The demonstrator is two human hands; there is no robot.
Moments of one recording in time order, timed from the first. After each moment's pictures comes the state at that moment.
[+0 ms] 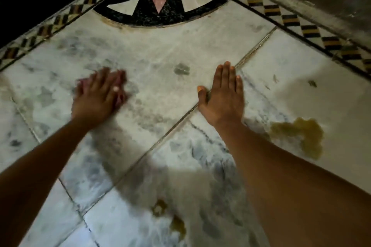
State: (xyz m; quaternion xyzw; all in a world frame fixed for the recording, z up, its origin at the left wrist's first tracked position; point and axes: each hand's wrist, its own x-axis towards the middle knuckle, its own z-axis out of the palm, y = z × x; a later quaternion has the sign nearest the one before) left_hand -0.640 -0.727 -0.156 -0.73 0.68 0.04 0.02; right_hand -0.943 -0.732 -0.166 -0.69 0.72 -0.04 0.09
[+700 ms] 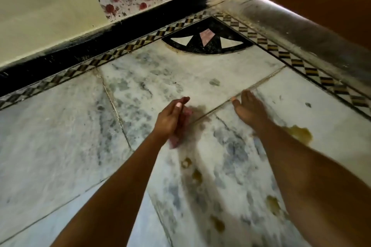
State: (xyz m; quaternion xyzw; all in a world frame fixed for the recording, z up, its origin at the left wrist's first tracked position) left_hand -0.746 -0.595 -0.097 -0.66 0.44 0.43 -0.43; right_hand -0.972 -0.698 -0.107 -0.69 0.67 -0.02 0.27
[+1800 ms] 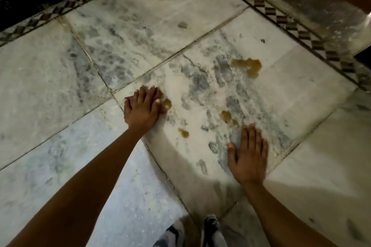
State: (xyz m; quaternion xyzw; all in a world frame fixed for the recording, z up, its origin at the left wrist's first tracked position) left_hand -0.792 -0.443 -0.143 -0.80 0.58 0.14 -0.09; right_hand -1.098 -0.362 -0.158 -0.68 0.73 -0.05 0.09
